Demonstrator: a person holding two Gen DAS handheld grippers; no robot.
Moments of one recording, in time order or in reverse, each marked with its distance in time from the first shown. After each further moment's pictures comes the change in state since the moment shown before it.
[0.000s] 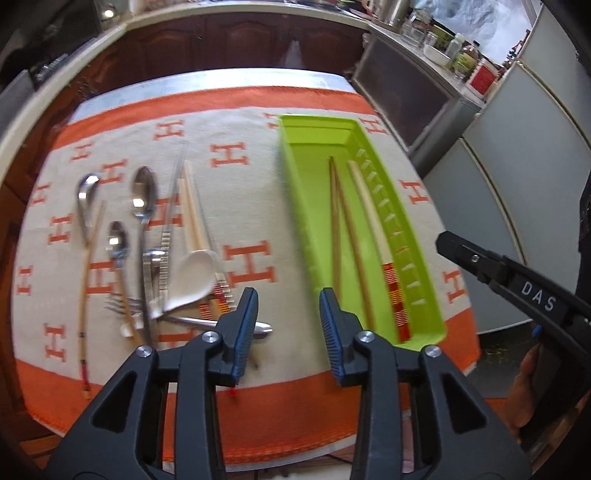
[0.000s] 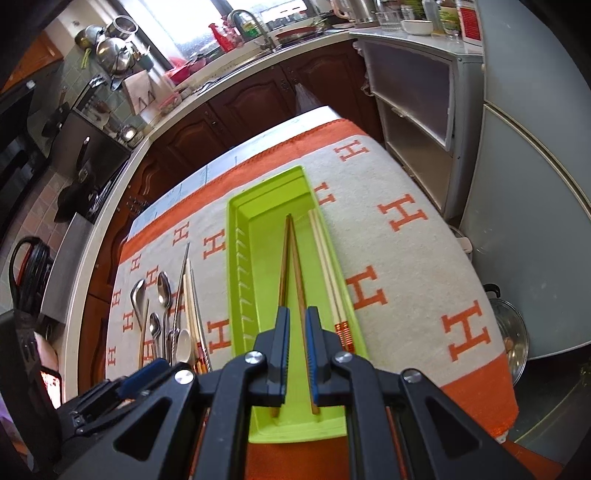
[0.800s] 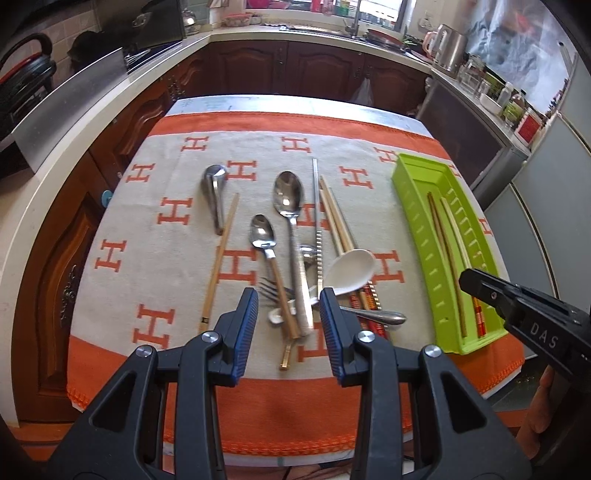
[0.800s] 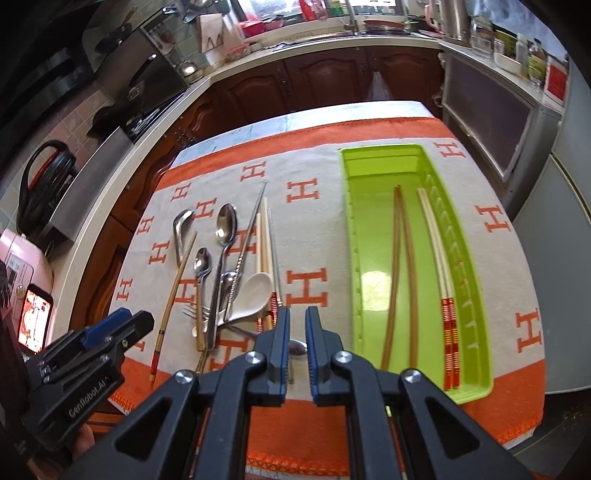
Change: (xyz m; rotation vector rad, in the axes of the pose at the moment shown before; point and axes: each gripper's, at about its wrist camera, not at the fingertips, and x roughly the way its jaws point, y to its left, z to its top) left arm -0.053 0.129 -0.039 -0.139 -0.125 0.137; right arm 0.024 0.111 -0.041 -0.264 0.087 0.028
